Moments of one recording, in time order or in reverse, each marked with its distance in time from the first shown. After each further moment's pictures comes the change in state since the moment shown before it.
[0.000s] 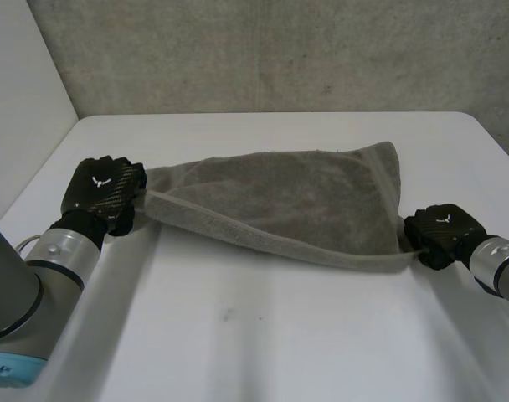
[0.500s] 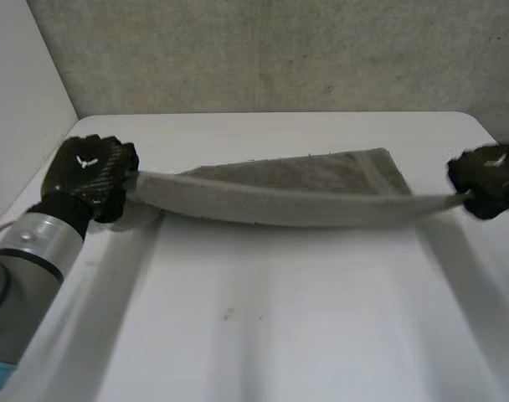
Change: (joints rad) left arm -0.008 0.148 0.042 -0.161 -0.001 0.008; right arm -0.035 -0.294 -0.073 0.173 0.060 -0.004; left_hand 0.000 0.000 0.000 0.000 0.000; right_hand 0.046 0.088 0.097 0.099 0.101
